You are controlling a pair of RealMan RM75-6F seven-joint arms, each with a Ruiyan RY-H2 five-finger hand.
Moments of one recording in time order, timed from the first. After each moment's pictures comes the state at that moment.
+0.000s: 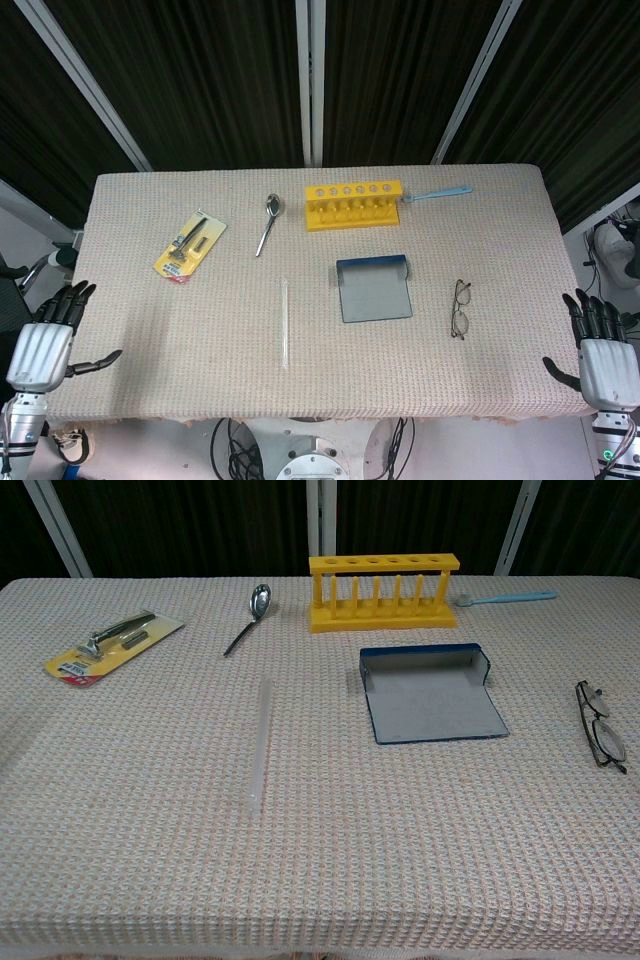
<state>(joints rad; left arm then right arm) -0.12 -1.22 -0.03 -1.49 1.56 1.51 0.06 0.00 -1.19 0.07 -1.59 -1.47 1.54 -0.12</state>
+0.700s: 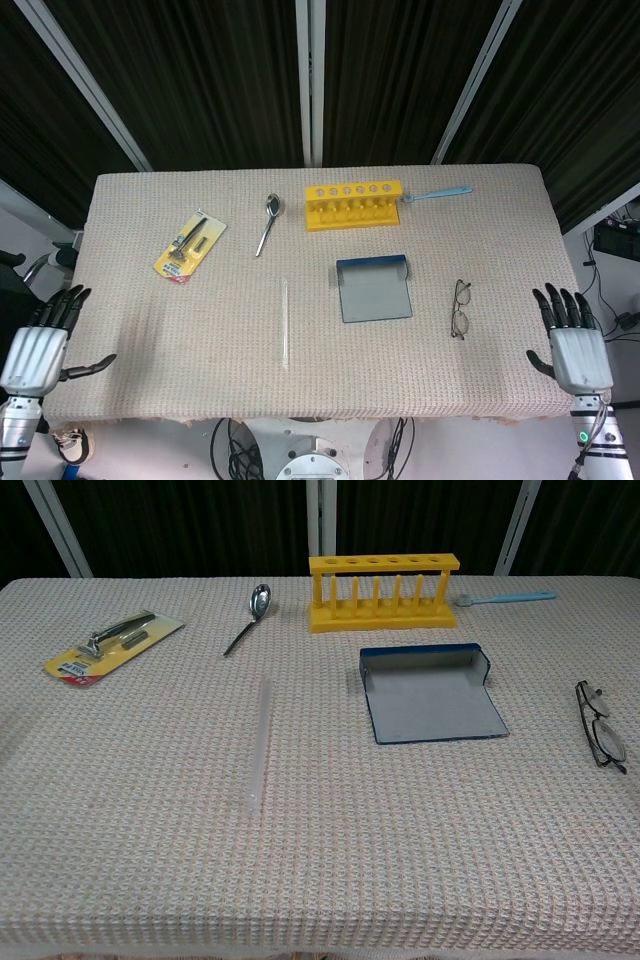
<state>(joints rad) -0.11 -1.21 -0.01 -1.46 1.56 1.50 0.03 0.08 -1.27 0.08 -1.51 -1.47 1.42 -0.26</state>
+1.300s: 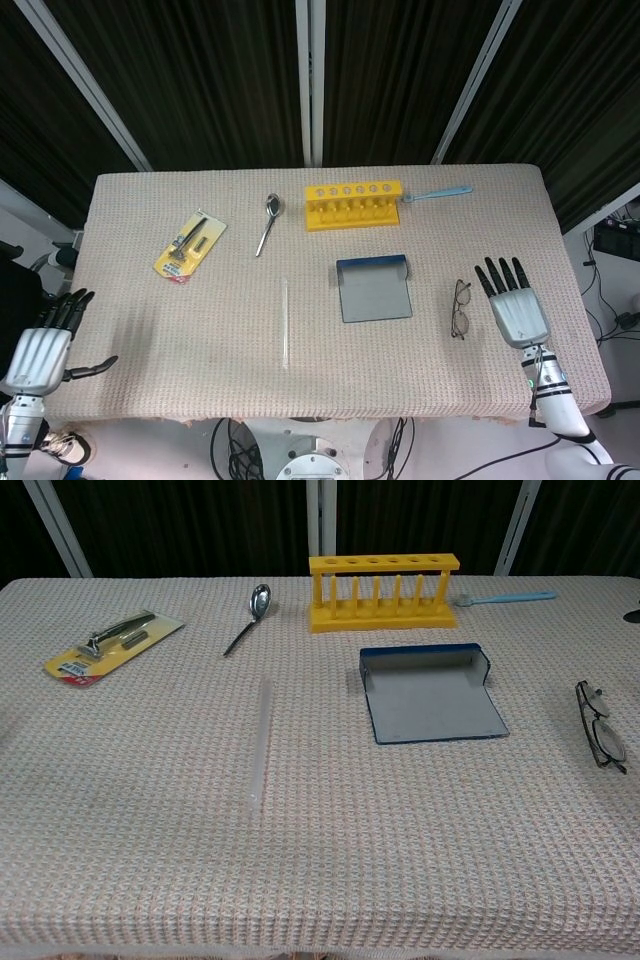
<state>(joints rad) -0.12 -1.24 0.00 -1.40 1.55 1.46 0.00 0.31 -1.47 0.11 -1.18 -1.47 1.21 -0.49</state>
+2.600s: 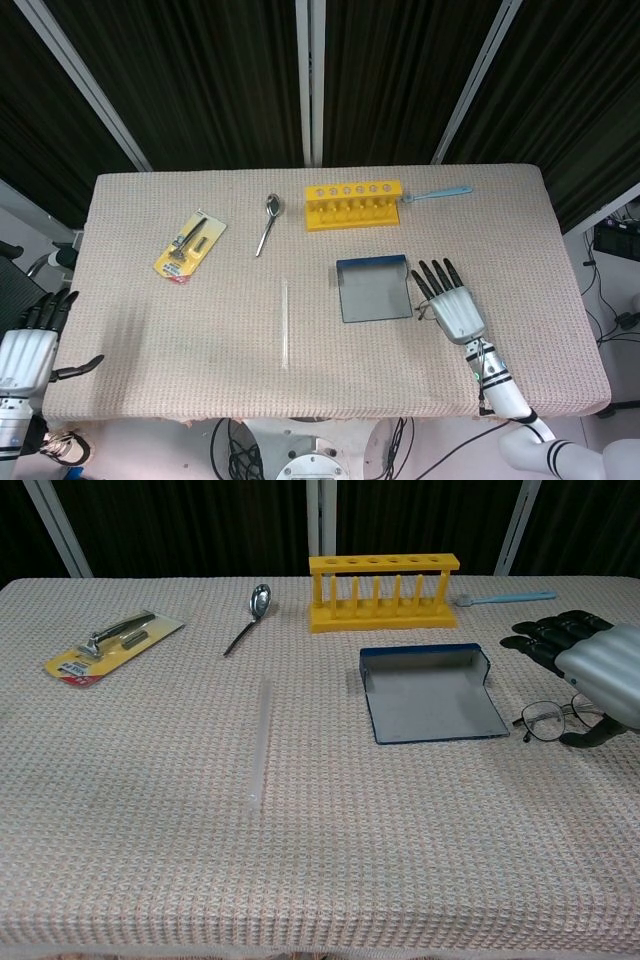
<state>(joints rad) -0.10 -1.23 -0.01 -1.37 1.53 1.49 0.04 0.44 -1.70 0.07 -1.01 -1.55 1.22 -0.38</state>
